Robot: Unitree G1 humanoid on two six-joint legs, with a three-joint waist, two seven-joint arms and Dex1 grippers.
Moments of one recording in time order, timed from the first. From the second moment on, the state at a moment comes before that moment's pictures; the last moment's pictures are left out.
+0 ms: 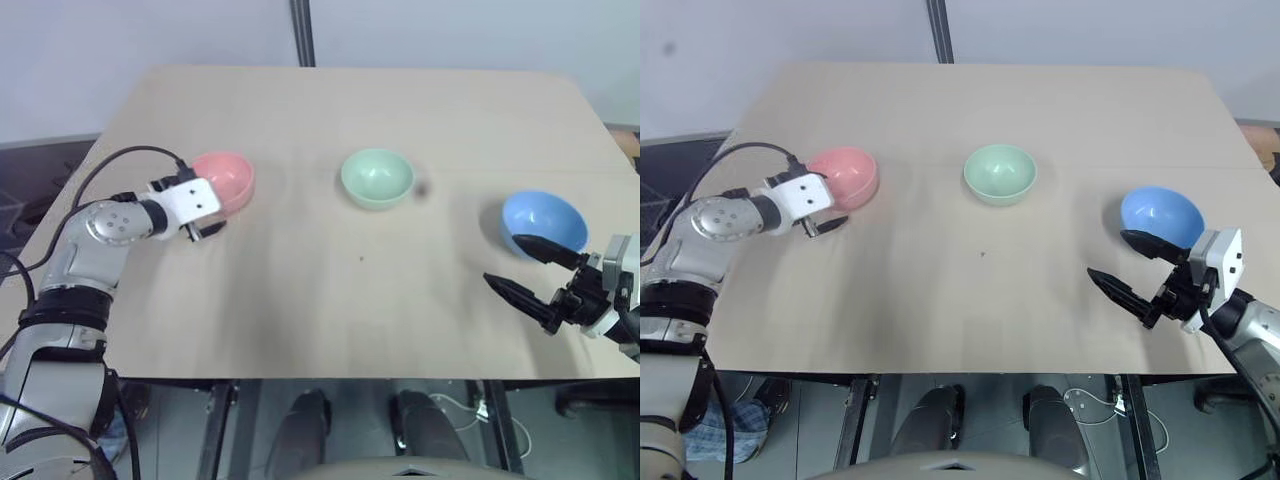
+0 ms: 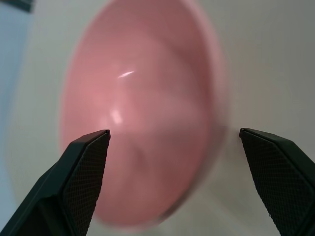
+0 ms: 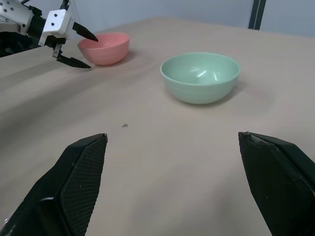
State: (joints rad) left arm -0.66 0.91 -0.13 0.65 0.23 -0.22 -0.81; right arm 0.19 -0.70 -0.41 -0.51 0.75 0.41 0.85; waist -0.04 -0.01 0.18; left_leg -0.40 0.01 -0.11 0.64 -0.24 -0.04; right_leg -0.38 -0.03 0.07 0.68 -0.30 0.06
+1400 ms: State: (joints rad) left arm -0.63 0.82 -0.33 -0.12 -0.17 0.10 -1.51; right arm 0.19 -0.68 -0.42 -0.51 0.72 0.39 0.82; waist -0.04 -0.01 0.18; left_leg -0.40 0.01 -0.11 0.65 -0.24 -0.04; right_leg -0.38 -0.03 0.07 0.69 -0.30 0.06
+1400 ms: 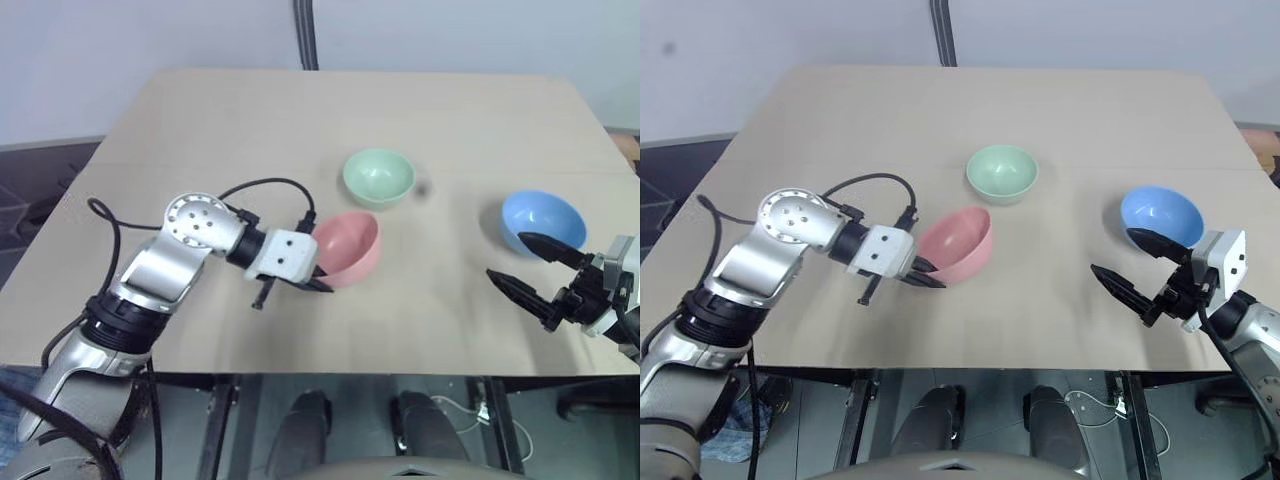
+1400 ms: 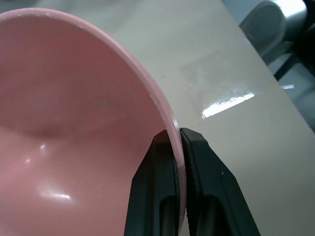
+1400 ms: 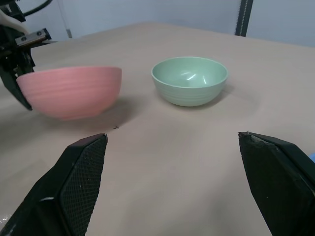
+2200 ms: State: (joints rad) left arm -0.65 0.79 -0.20 -0.09 -0.27 0.16 -1.45; right arm 0.19 -0.68 -0.42 -0.51 0.72 0.39 0.82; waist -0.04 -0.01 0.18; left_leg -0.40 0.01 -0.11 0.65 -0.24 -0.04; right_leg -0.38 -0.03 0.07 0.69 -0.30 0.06
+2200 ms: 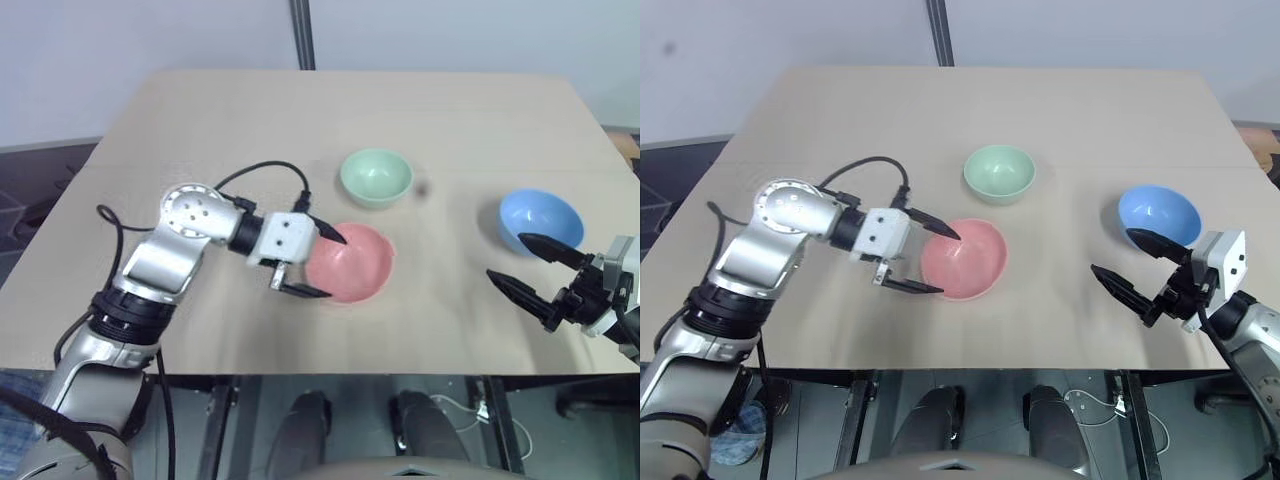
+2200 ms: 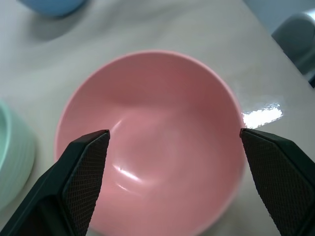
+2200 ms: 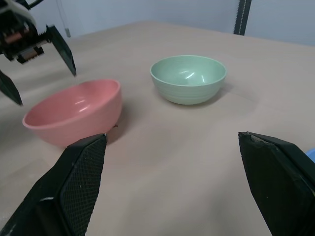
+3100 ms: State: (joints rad) left arm -0.21 0.86 0.43 -0.26 -0.66 0.53 -1.07; right arm -0.48 -0.70 0.04 -0.12 0.29 0.42 0.72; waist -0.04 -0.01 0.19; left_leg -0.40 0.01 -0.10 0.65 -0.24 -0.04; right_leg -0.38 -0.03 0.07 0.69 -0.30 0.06
